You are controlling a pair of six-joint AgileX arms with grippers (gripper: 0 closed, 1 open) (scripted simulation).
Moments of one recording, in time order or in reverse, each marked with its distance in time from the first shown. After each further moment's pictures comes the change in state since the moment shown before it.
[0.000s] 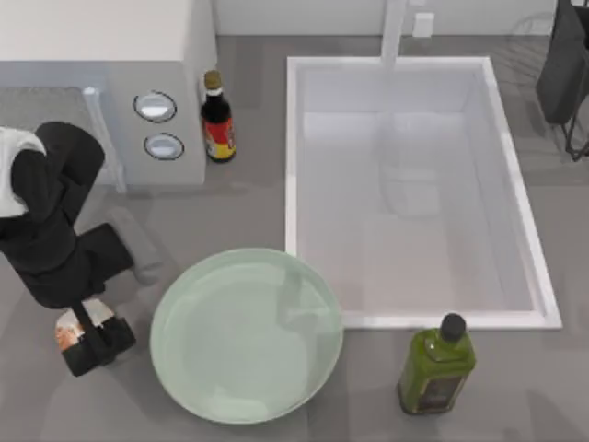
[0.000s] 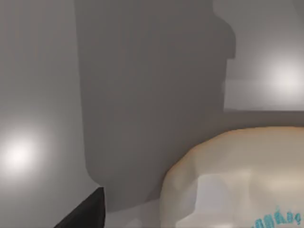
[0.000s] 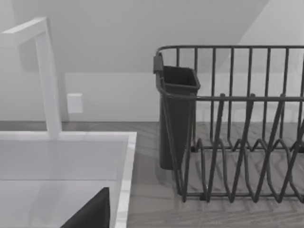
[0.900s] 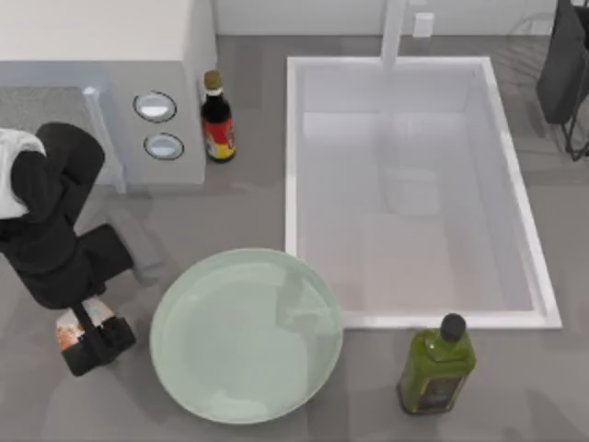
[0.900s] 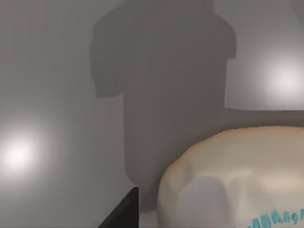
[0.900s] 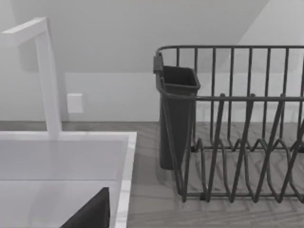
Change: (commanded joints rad) left arm 0.000 0.000 0.000 0.000 0.000 0.000; right arm 0.000 0.000 0.000 0.000 0.000 0.000
